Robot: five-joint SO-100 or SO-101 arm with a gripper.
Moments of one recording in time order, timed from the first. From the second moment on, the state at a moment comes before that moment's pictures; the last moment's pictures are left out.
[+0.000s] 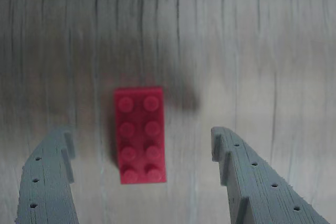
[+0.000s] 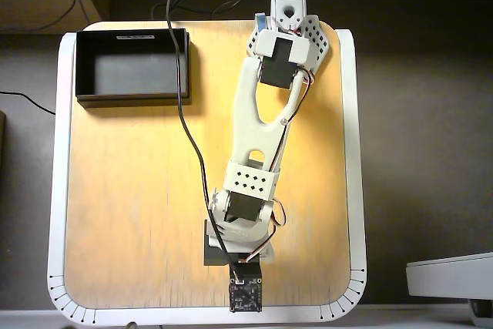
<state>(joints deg) 15.6 62.9 81.2 50.0 194.1</state>
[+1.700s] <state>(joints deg) 16.6 72.2 80.9 61.2 193.2</state>
